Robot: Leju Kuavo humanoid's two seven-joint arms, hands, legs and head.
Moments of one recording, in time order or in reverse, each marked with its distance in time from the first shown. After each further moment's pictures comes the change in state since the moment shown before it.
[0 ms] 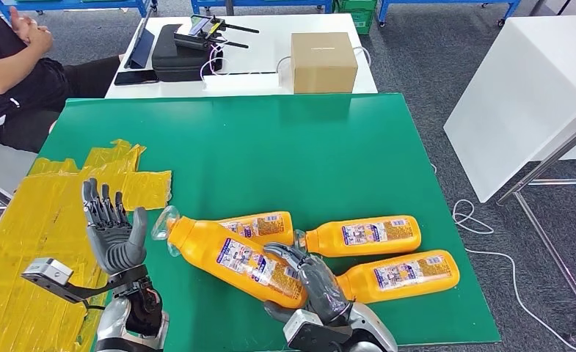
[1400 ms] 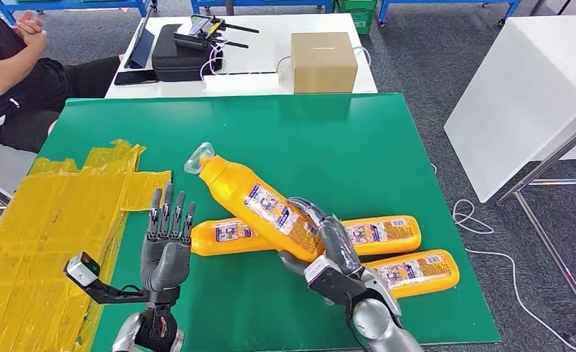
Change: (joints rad) left arm 0.045 0.049 -0.121 0.113 0.367 -0.618 0.235; right arm -0.109 0.094 -0.208 0.106 -0.044 0.037 -0.069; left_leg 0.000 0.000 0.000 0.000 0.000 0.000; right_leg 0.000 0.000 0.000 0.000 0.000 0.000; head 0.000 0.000
